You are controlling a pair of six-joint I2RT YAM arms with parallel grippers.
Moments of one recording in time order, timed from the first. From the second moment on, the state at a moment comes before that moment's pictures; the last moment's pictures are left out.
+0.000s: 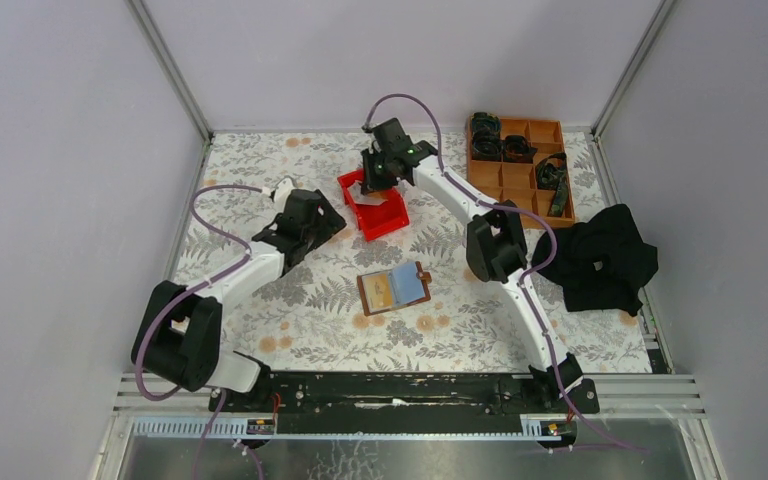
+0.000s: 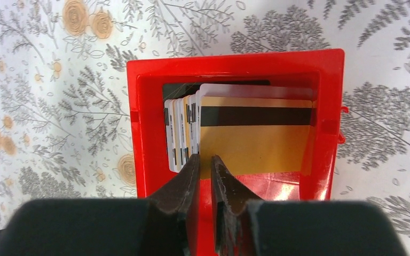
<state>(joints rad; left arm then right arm) -0.36 1.42 0.80 -0.09 -0.20 -0.90 0.60 2.55 2.39 -0.67 -0.22 0.36</state>
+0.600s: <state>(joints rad) -0.36 1.47 0.80 -0.05 -0.16 -0.90 0.58 2.53 2.39 -0.70 -0.06 0.31</state>
